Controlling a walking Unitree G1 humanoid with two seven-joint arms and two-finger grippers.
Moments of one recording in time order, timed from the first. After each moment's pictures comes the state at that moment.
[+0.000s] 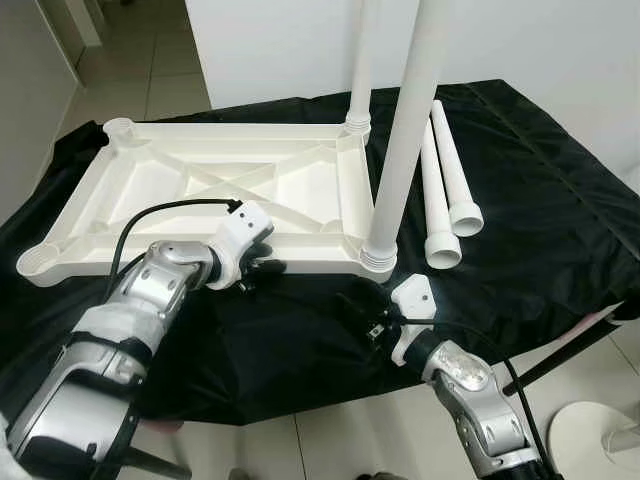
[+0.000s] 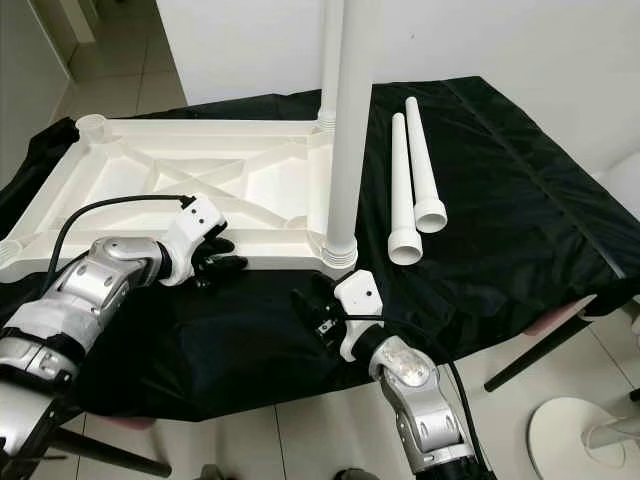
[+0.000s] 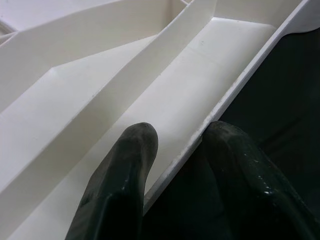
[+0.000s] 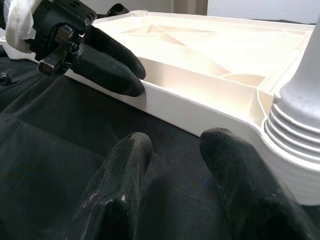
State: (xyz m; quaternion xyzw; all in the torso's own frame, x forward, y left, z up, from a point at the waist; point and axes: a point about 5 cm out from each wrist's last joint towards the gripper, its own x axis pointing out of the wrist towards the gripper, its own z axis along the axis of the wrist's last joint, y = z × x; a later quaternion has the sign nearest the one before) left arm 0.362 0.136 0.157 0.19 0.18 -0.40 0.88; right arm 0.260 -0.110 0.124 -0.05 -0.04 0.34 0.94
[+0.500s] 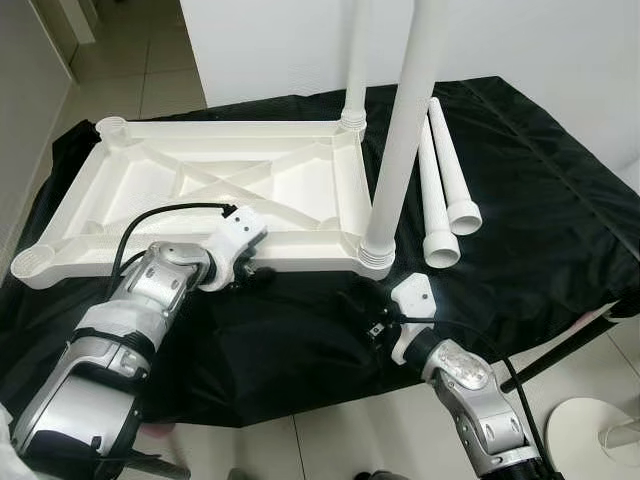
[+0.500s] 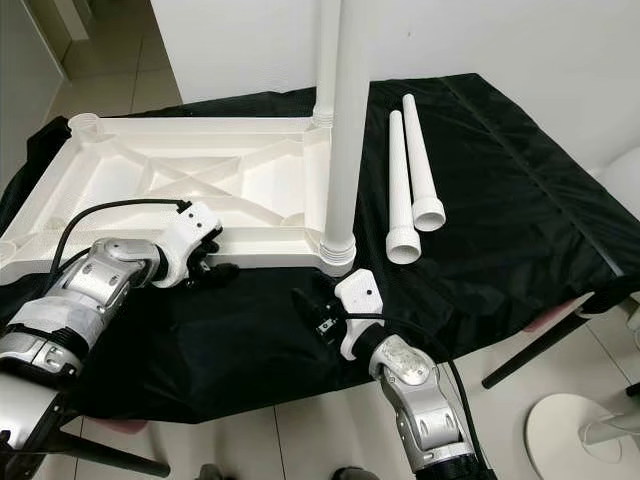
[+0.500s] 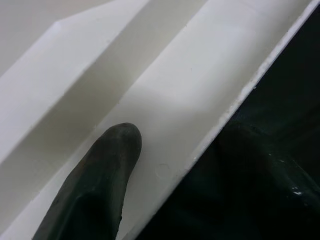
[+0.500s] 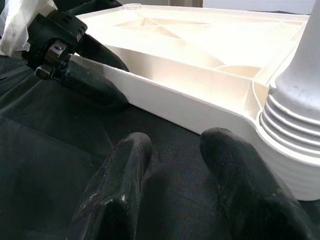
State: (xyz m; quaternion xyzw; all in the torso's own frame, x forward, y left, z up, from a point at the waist) left arm 0.362 0.145 0.147 0.23 0.21 -0.38 0.87; right arm 0.262 -0.111 0.123 -0.05 -0.04 0.34 0.94
